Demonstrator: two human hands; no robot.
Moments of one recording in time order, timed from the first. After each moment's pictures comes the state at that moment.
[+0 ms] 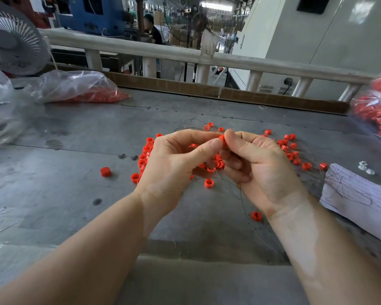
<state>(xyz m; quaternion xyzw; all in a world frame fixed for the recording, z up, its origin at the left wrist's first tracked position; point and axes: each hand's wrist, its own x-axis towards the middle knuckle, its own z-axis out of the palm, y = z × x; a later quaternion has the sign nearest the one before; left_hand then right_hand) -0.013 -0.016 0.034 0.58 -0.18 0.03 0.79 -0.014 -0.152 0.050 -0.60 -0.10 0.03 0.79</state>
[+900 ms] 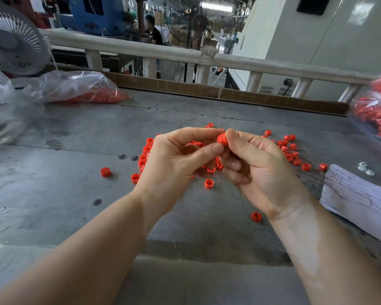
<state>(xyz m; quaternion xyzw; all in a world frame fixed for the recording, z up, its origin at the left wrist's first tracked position) -0.011 -0.014 0.032 0.58 -0.23 0.05 0.78 -0.012 -0.156 0.047 -0.57 -0.15 0.06 0.80</state>
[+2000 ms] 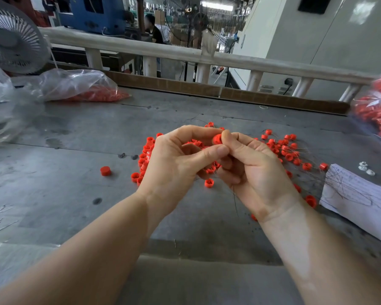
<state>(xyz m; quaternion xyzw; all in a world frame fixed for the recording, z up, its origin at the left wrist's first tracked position) -0.015 -0.020 0.033 0.61 -0.21 0.07 0.76 -0.013 -0.145 0.041 -0.56 -0.09 0.03 0.82</state>
